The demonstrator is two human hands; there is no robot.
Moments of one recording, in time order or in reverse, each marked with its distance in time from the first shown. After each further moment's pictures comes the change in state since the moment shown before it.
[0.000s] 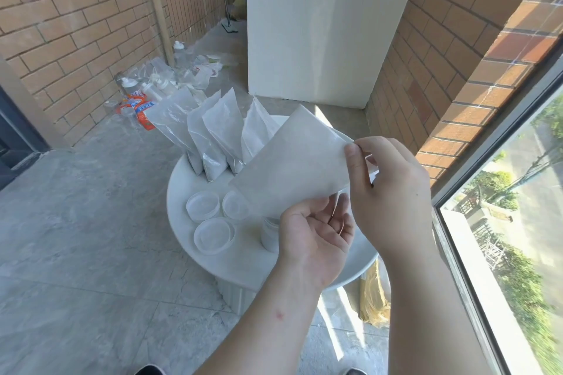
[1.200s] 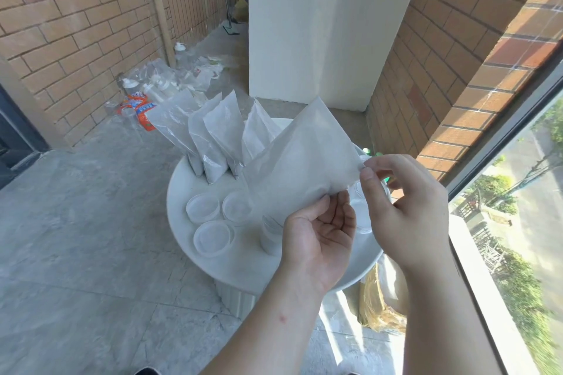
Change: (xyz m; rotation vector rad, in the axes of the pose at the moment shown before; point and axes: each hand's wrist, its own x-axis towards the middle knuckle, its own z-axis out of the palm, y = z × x) left_hand 0.001 -0.004 0.005 -0.061 -0.076 0.058; right_hand -0.008 0.019 -0.017 0.173 -0.085 0.018
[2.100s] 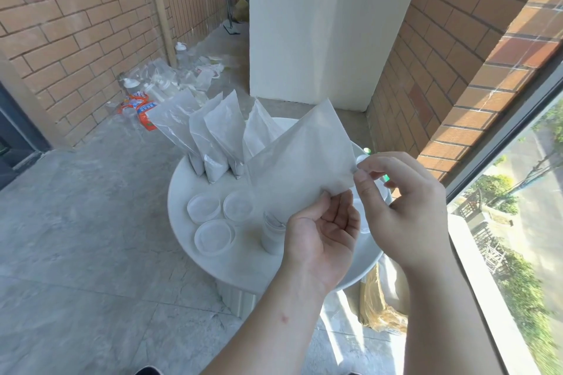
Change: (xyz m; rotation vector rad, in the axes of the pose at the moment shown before) left_hand 0.006 -0.001 -0.008 0.033 -0.052 -0.028; right_hand 0.002 -0.001 -0.001 0.044 -0.047 -0.058
